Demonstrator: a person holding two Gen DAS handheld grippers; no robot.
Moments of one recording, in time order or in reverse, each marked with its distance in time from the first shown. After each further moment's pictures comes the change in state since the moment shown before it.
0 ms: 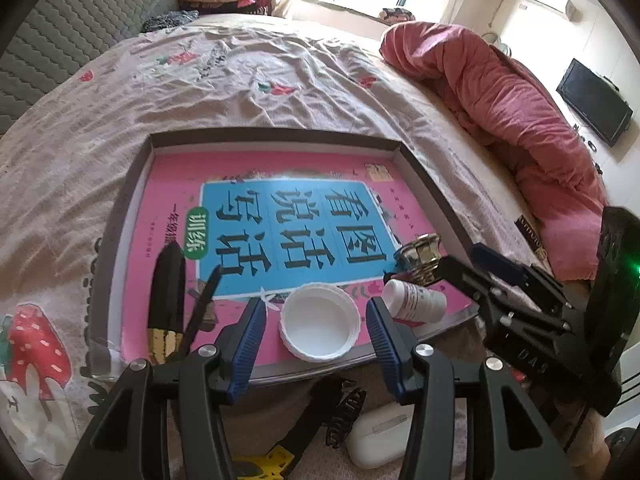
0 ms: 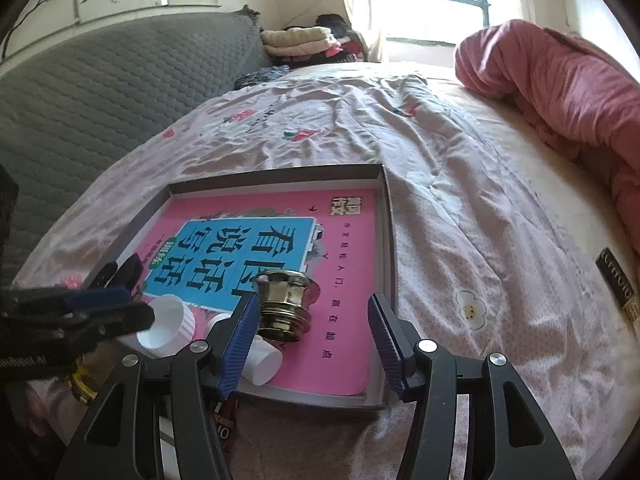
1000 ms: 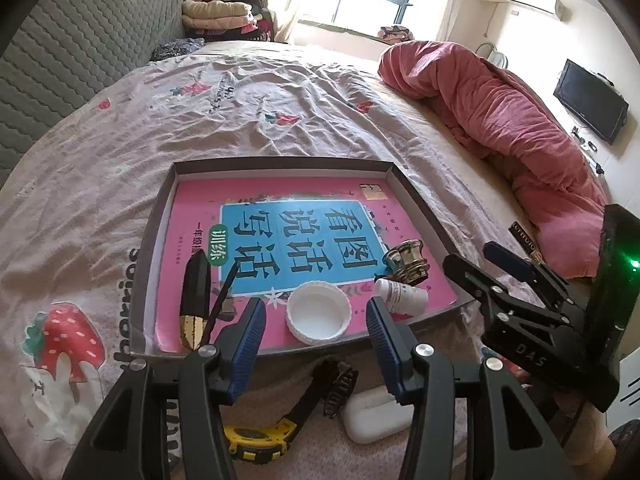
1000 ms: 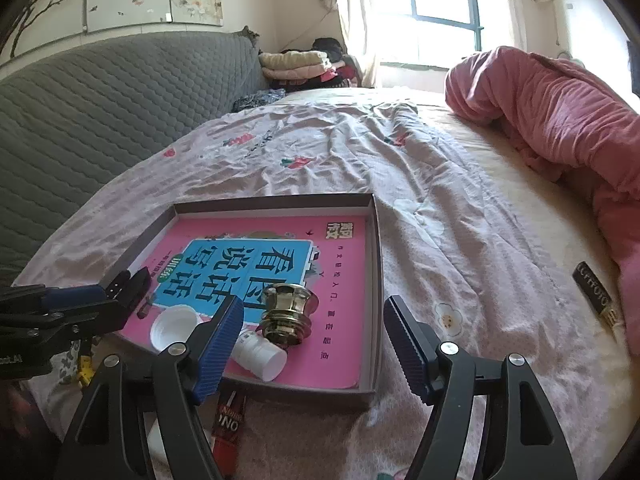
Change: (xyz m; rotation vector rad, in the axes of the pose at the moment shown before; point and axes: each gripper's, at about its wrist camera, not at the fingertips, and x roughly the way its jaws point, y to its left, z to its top) left arm -0.041 -0.012 -0.013 0.035 -0.084 0.052; right arm -0.035 0.003 -0.001 0.010 -0.092 -0.038
